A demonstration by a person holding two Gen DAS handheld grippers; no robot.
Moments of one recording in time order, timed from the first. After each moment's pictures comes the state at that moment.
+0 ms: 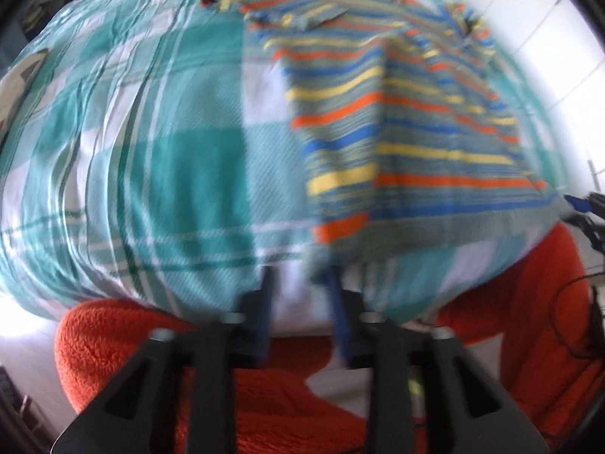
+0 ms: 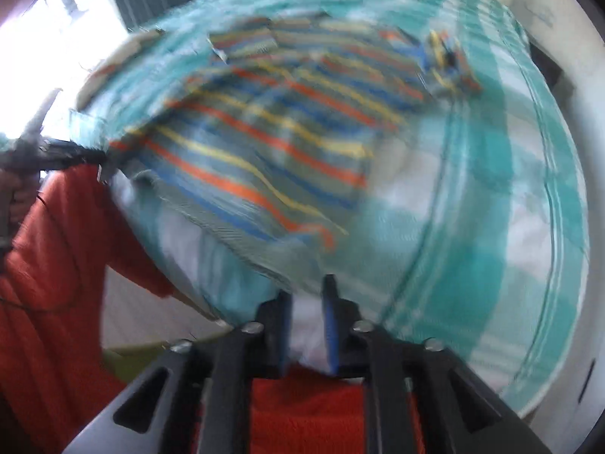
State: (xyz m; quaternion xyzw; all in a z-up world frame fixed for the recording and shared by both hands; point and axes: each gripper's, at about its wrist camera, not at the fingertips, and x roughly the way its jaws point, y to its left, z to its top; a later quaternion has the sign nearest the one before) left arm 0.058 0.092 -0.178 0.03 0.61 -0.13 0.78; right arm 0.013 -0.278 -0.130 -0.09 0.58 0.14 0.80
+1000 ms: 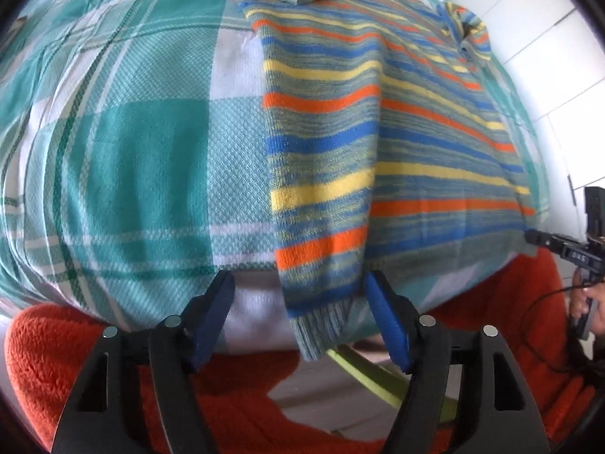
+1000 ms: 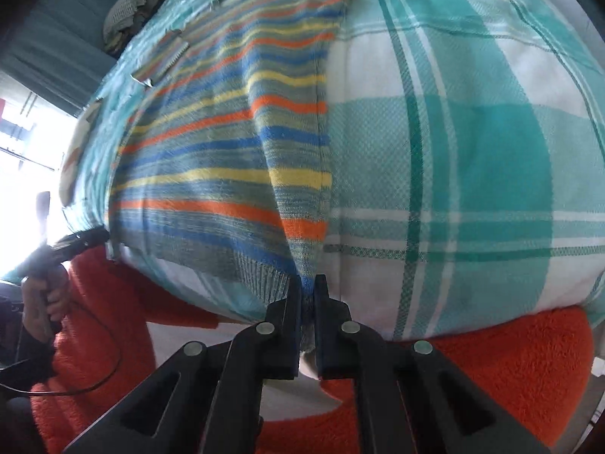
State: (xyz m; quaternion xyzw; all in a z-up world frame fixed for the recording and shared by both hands) left arm 0.073 0.069 -0.206 -0.03 0.62 -0.18 0.76; right arm 0.019 -0.308 -0.177 0.12 0.63 0.07 0.77
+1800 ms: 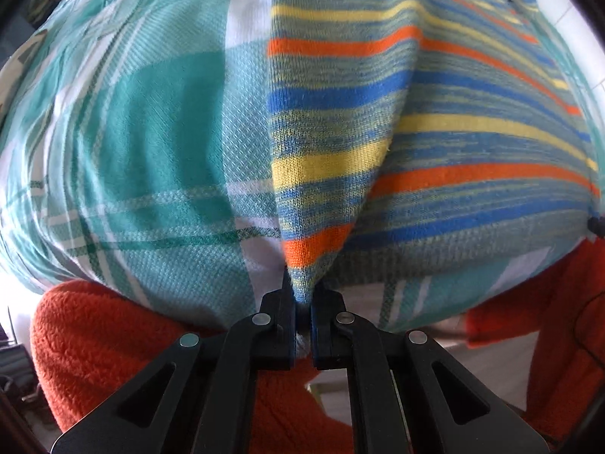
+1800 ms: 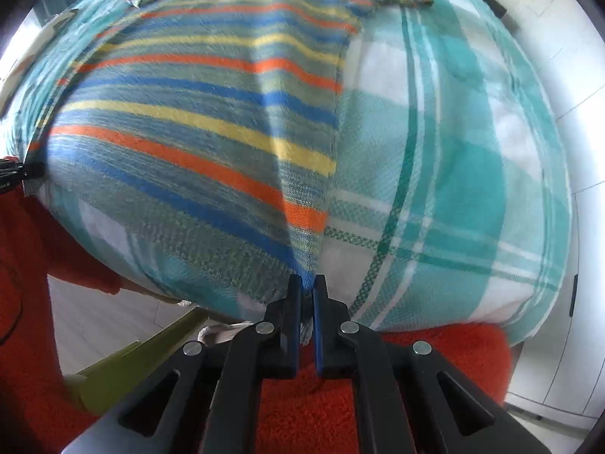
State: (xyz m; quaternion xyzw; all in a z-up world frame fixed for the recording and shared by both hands) left arm 0.088 0.018 -0.242 0.07 0.65 -0.08 0.75; right arm 0.011 -0.272 -0.194 -0.10 0.64 -0.01 0.76
